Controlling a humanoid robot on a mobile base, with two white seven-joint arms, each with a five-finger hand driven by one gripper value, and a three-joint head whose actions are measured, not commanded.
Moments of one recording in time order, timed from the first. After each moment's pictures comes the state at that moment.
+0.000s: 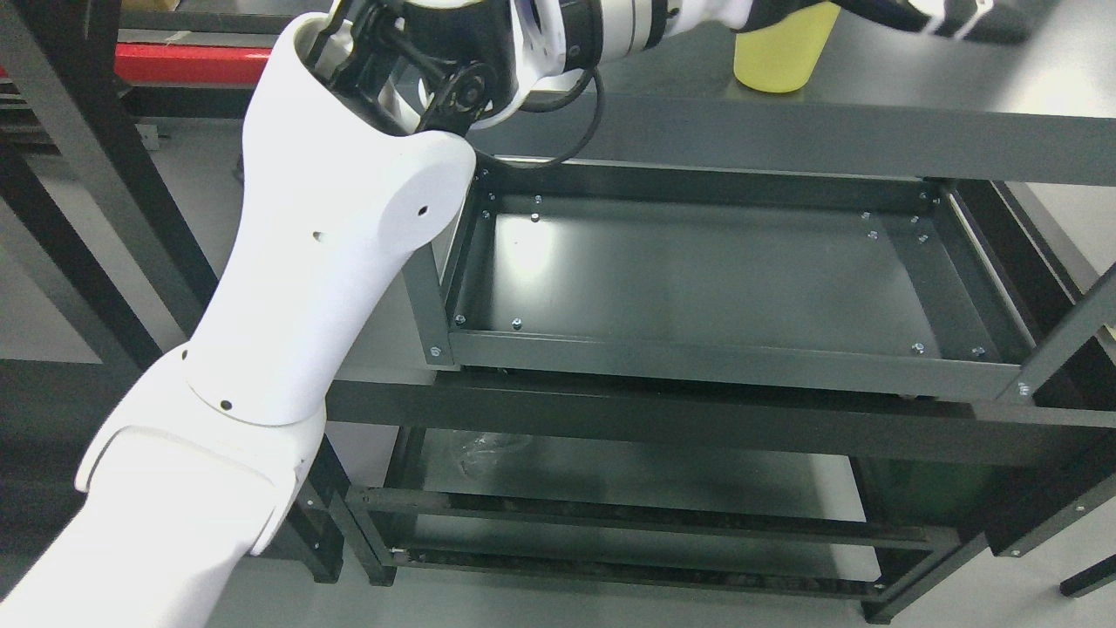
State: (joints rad) left arm -1.42 0.00 -0.51 -1.49 0.61 0.66 -0.50; right arm 0.00 0.00 0.00 -0.24 0.00 0.09 -0.12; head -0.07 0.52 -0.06
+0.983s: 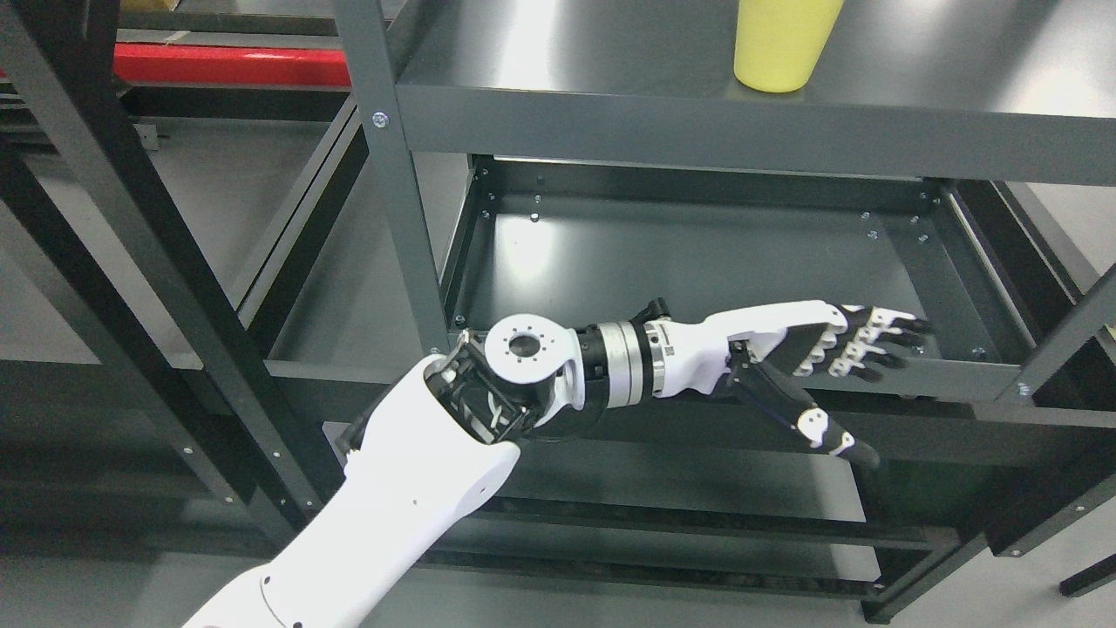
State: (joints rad) left arm -0.83 0.00 -0.66 -1.51 0.37 0.35 -0.47; right arm 0.00 0.00 0.00 -0.24 0.00 0.09 -0.12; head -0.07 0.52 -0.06
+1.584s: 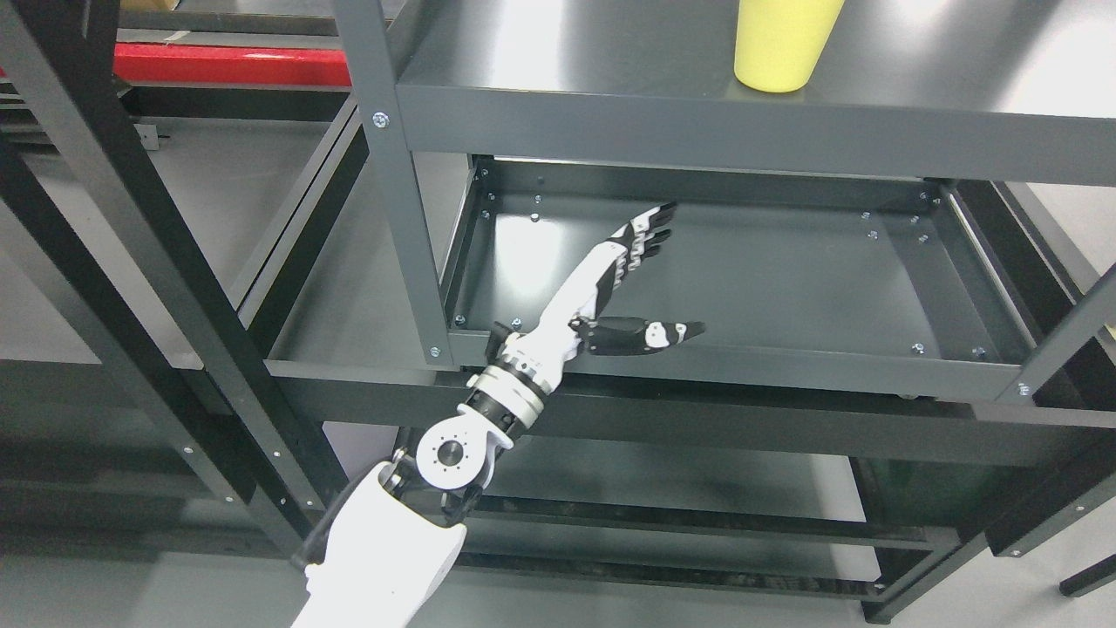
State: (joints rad) left arm -0.56 0.00 -0.46 -1.46 0.12 -0.03 -0.08; right arm 0.00 0.00 0.00 -0.24 0.00 0.09 -0.12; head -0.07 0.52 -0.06
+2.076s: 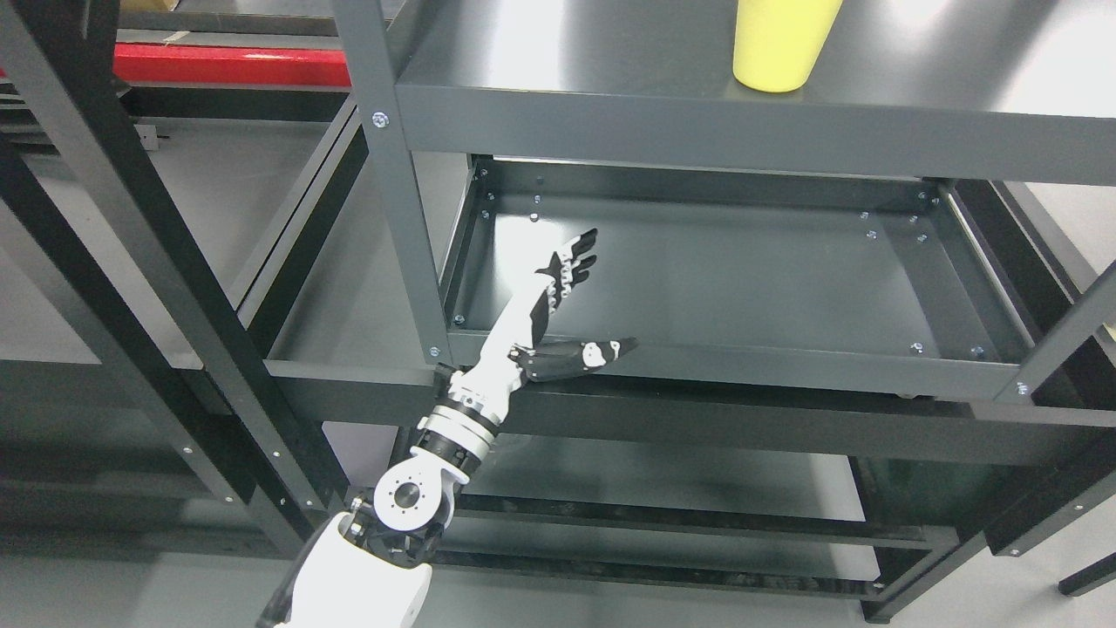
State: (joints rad) left arm -0.43 0.00 -0.33 -1.52 0.08 -0.04 -0.07; right arm 0.00 0.00 0.00 -0.24 0.00 0.09 -0.12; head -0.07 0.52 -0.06
